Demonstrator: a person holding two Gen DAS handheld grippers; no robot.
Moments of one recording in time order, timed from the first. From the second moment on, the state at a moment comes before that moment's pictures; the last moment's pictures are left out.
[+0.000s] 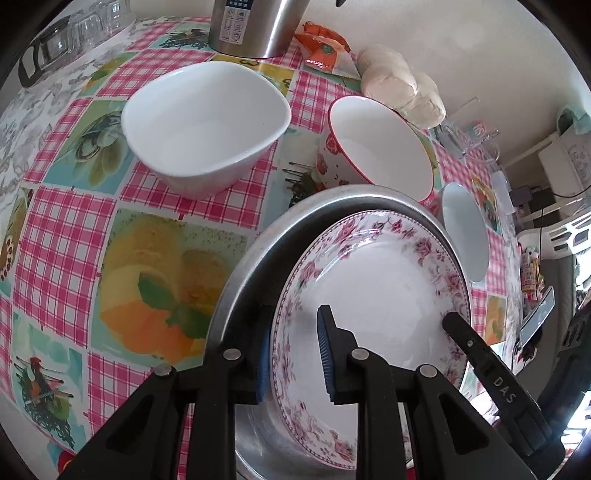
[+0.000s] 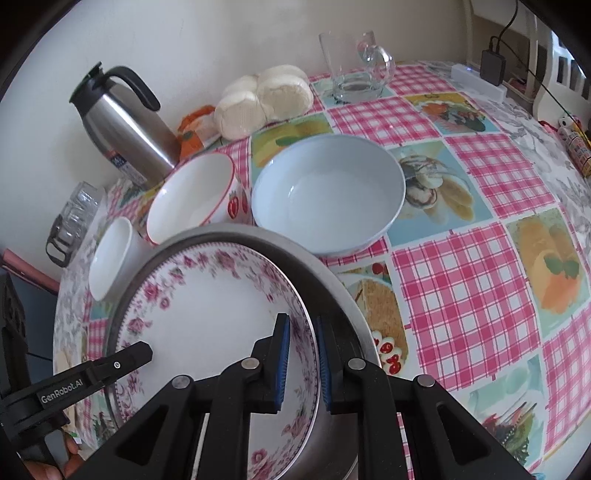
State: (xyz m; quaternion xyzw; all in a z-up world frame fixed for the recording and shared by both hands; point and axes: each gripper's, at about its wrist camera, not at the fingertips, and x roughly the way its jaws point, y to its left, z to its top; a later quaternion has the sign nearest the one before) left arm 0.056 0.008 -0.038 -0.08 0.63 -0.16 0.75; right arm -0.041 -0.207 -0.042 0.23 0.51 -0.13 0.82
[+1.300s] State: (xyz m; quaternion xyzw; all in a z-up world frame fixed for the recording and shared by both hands) left arm 0.055 -0.006 -0.039 -0.06 0.64 -0.18 0.74; right arm -0.048 -0.215 -0.040 0.22 0.53 -0.11 0.81
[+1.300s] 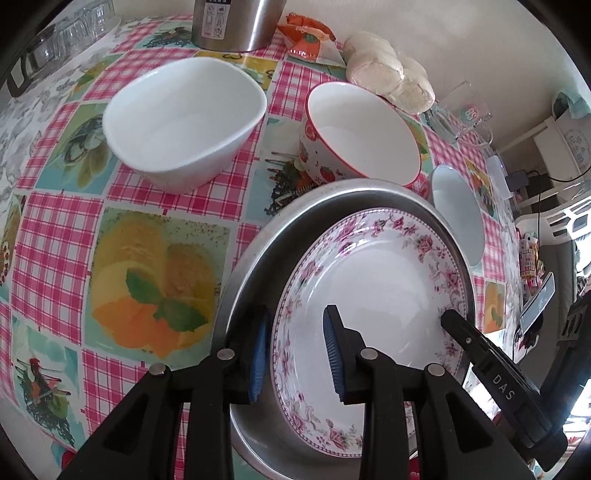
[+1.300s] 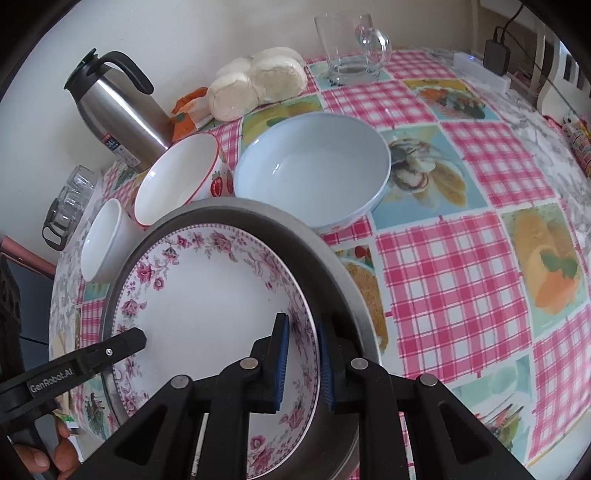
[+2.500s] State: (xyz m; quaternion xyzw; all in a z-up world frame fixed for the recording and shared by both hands) left arm 0.061 0.018 -0.022 -0.02 0.59 -0.06 0.81; right arm -0.045 -0.201 -0.014 0.14 0.49 -0.11 0.85
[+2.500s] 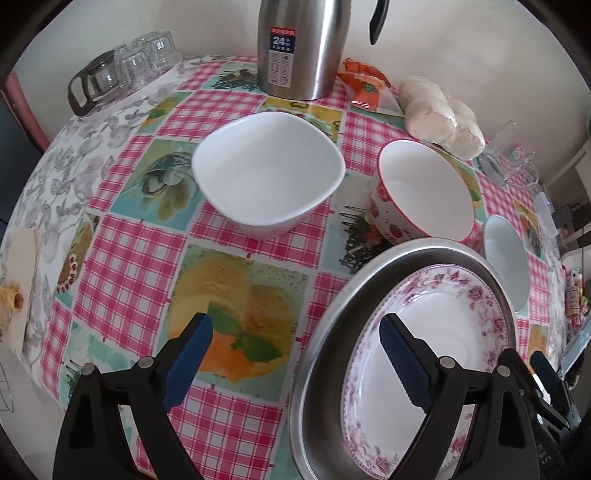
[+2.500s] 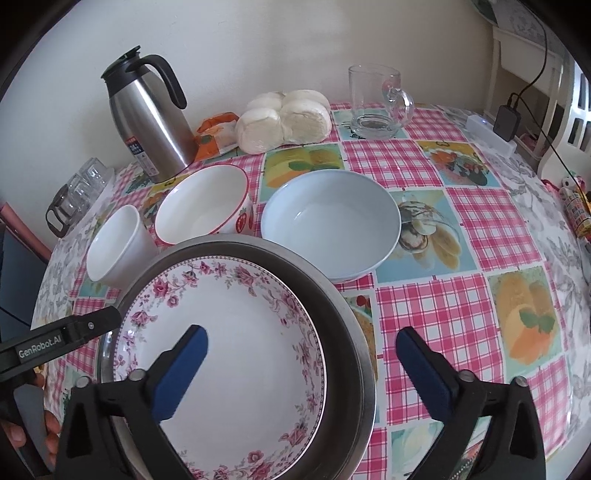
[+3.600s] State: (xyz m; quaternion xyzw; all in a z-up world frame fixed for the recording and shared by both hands) left arm 0.134 -0.026 0.004 -0.08 0.56 -0.08 0.82; right arm 0.030 -0.210 0.010 0.09 0.46 -0.13 0.87
